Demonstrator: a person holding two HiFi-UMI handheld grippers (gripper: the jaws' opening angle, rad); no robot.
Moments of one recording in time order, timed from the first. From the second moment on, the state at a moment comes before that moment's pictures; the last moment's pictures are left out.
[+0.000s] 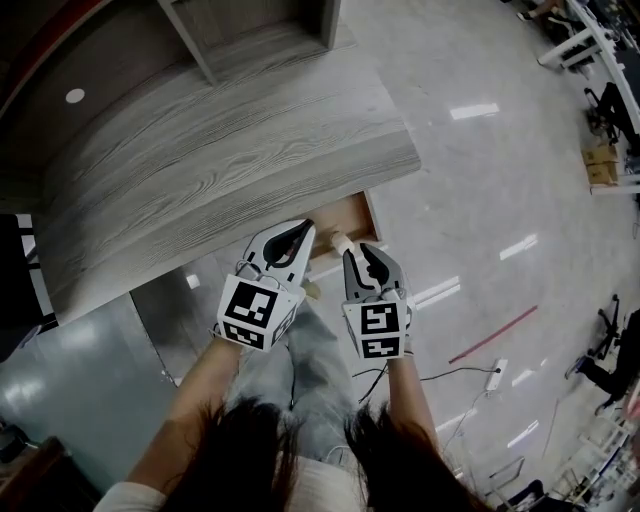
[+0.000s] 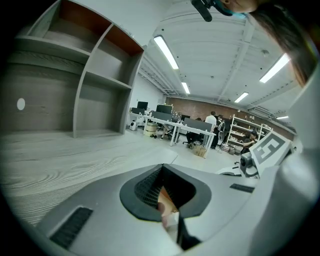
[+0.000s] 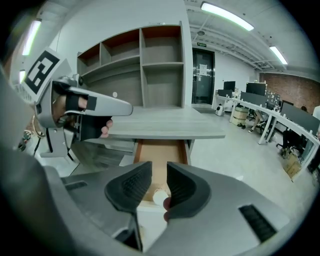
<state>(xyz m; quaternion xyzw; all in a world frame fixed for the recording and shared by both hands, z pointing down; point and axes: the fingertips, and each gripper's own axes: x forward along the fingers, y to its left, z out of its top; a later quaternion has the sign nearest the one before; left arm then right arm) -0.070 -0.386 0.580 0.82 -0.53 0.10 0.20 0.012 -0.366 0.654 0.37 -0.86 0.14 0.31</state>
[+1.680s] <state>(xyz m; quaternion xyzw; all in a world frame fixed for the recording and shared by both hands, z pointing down) -0.061 -0.403 0.655 0.80 -0.53 0.12 0.24 0.018 -0.364 0.801 0.31 -0.78 0.24 0.49</state>
